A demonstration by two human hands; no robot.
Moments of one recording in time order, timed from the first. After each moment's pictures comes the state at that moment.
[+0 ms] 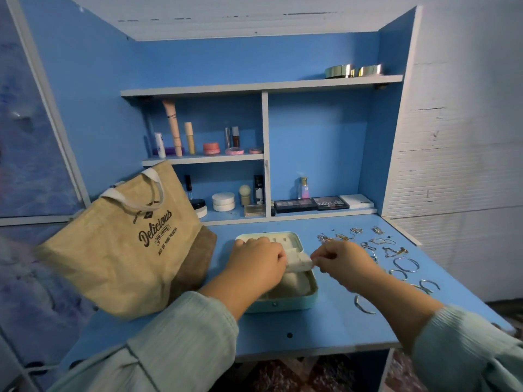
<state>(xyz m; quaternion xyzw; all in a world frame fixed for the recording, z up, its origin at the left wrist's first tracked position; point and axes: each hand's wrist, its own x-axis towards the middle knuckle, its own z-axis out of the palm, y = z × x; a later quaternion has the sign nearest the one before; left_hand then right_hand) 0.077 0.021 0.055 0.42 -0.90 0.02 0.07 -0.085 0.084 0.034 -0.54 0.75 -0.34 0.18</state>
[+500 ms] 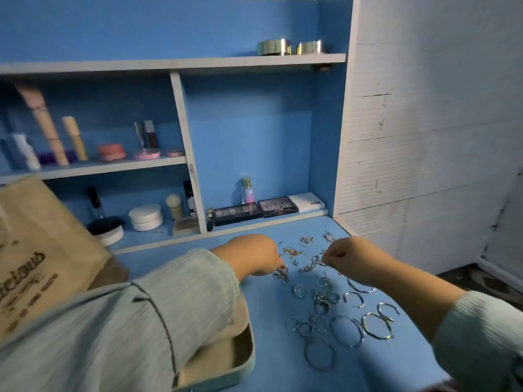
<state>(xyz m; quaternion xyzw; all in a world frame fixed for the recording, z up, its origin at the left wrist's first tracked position) -0.086 -0.056 0.058 0.35 -0.93 -0.03 -0.12 -0.232 0.062 0.032 -0.49 0.83 -0.22 0.13</state>
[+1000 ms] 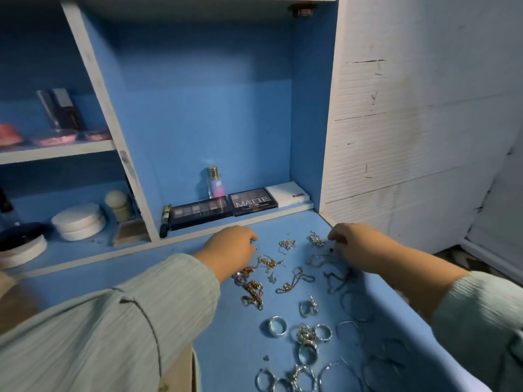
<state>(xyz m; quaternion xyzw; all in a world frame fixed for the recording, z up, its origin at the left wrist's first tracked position) -0.154 -0.144 -0.006 0.36 -0.93 -0.09 0.00 -0.331 0.011 -0.004 -0.47 0.87 -0.12 0.11</state>
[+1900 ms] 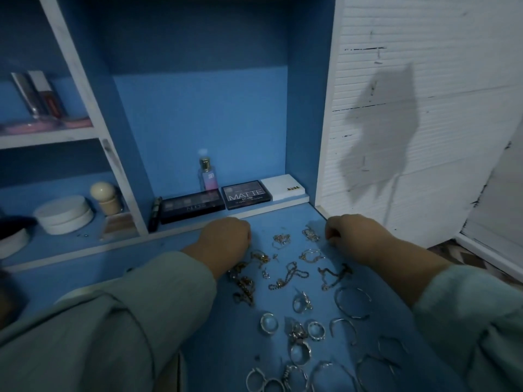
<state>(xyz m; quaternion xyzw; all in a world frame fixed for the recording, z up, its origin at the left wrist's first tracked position) -0.162 -0.145 -0.009 0.33 -0.95 0.01 0.00 -0.341 0.002 -0.009 -0.51 0.86 -0.06 0.05</state>
